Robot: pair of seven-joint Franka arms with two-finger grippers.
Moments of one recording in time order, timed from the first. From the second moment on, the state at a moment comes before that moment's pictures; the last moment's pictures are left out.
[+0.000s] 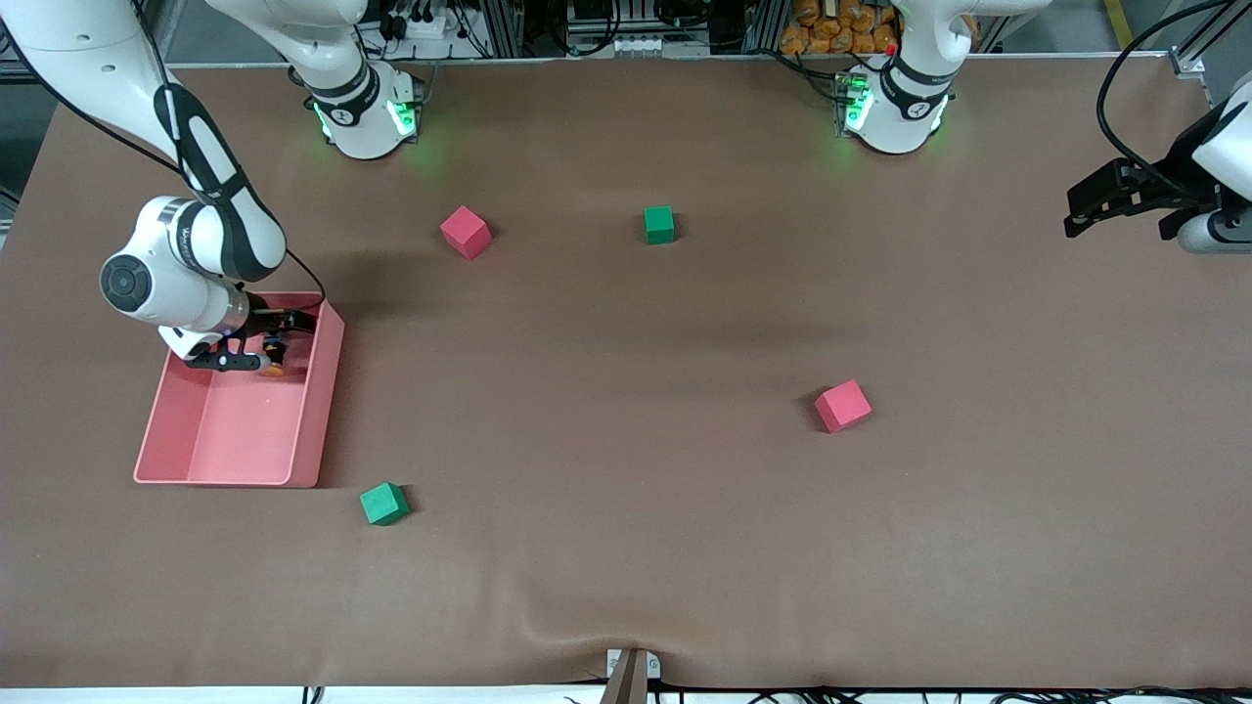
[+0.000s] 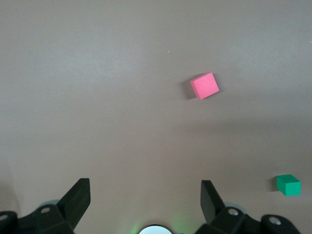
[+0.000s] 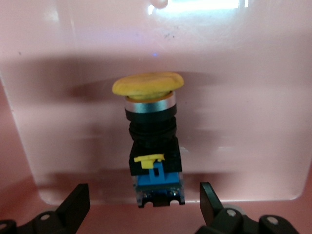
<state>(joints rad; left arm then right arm) -0.07 0.01 -0.01 -1.47 0.01 1.43 -0.04 -0.14 0.33 -0.05 -2.37 0.00 2.48 -0.15</state>
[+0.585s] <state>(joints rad) -0.07 0.01 -0.01 -1.47 0.01 1.43 -0.04 -0.14 0.34 -0.05 -2.37 0.00 2.60 -0.15</state>
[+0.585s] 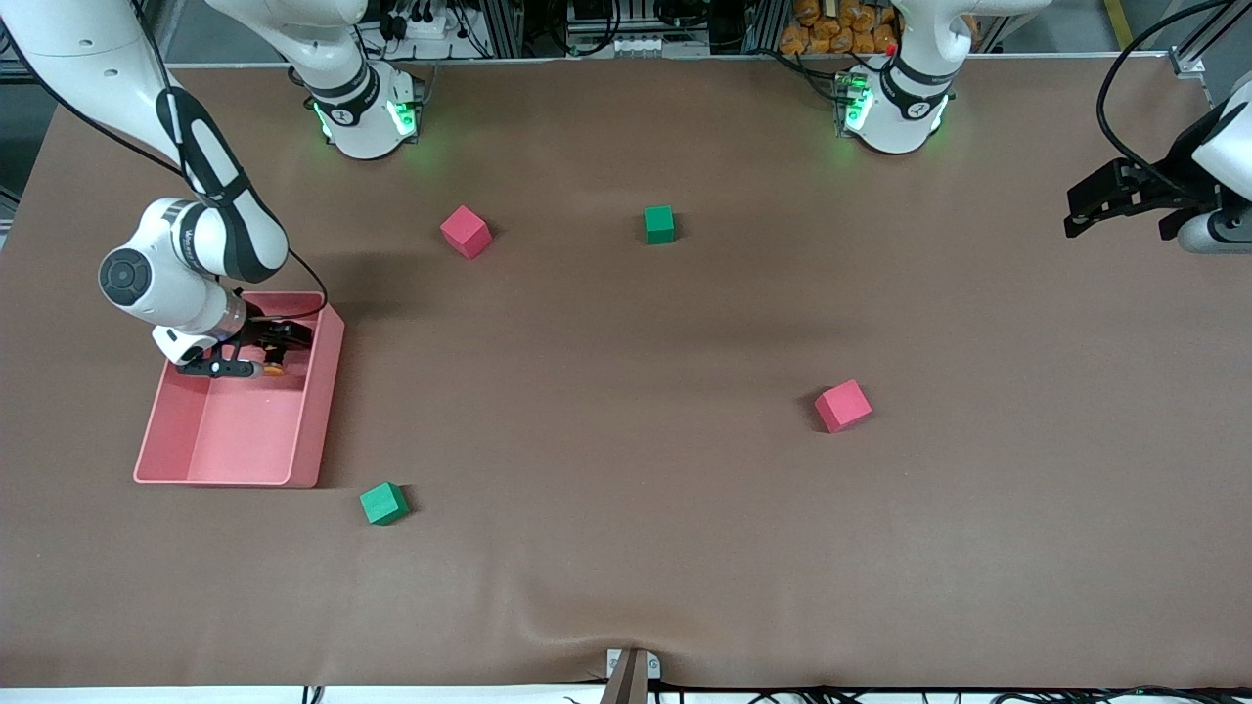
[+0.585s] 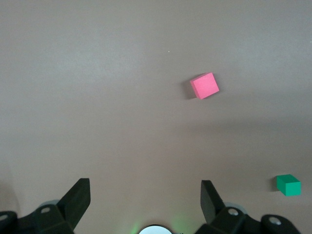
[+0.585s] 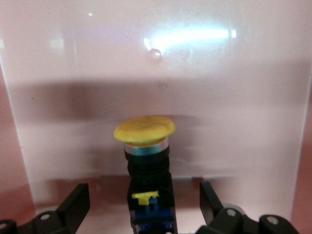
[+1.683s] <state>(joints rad) -0.07 0.01 -0.01 -1.47 0.01 1.43 -0.04 -0.15 0.36 -0.05 -2.37 0.00 2.65 -0.15</state>
